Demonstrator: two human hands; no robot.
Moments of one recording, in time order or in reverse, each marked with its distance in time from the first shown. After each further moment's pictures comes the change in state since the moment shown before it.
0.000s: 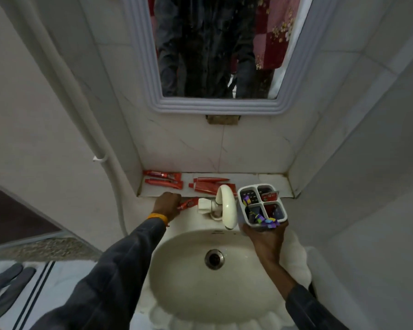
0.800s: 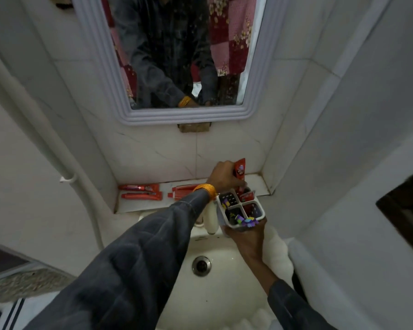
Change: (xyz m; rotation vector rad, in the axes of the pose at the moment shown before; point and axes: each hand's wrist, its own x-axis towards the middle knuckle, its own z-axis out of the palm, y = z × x) left_hand 0.027 0.205 -0.110 -0.629 0.054 0.368; right_hand 0.000 -0.003 0.001 -0.095 0.034 0.004
